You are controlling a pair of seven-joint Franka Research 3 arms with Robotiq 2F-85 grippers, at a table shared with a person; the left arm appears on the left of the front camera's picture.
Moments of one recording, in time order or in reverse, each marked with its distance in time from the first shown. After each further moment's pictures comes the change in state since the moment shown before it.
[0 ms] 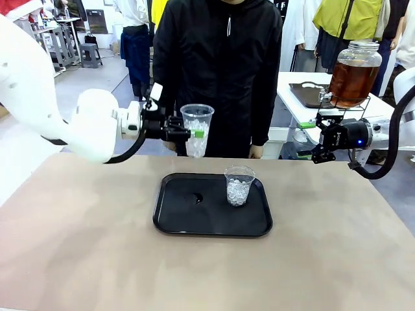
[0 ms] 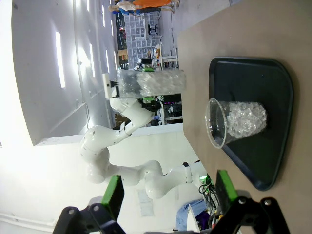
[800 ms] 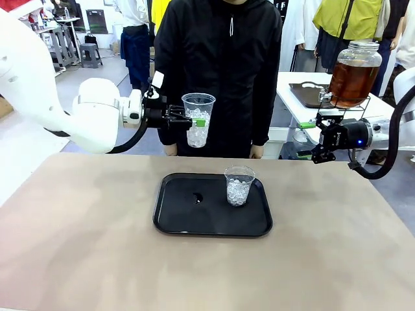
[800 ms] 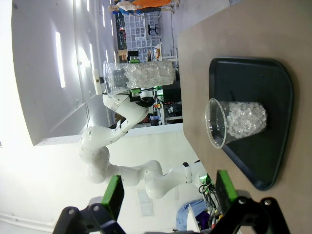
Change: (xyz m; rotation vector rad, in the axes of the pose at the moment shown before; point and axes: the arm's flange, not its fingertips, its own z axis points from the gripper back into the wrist) left arm 0.020 0.013 -0.002 0.009 0.003 -0.020; right arm 0.000 0.000 0.000 0.000 0.000 0.000
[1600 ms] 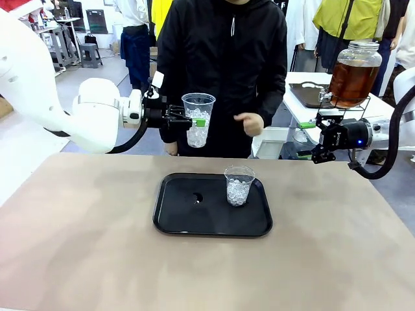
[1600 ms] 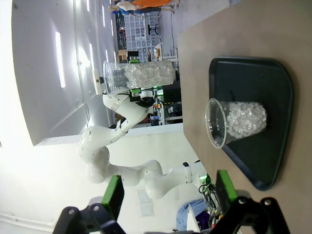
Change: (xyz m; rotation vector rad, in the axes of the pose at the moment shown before) left arm 0.000 0.000 0.000 0.000 0.000 0.000; right arm 0.000 0.000 0.000 0.000 0.000 0.000
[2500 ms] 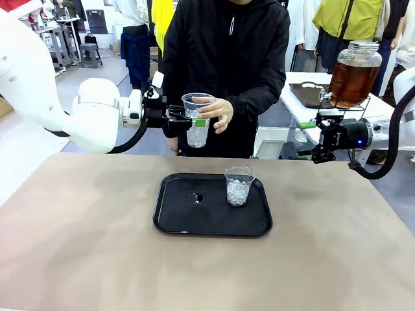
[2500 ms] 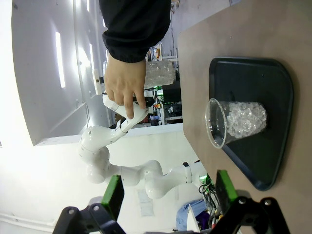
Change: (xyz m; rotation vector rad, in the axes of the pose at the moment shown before) left arm 0.000 0.000 0.000 0.000 0.000 0.000; right arm 0.000 0.000 0.000 0.000 0.000 0.000
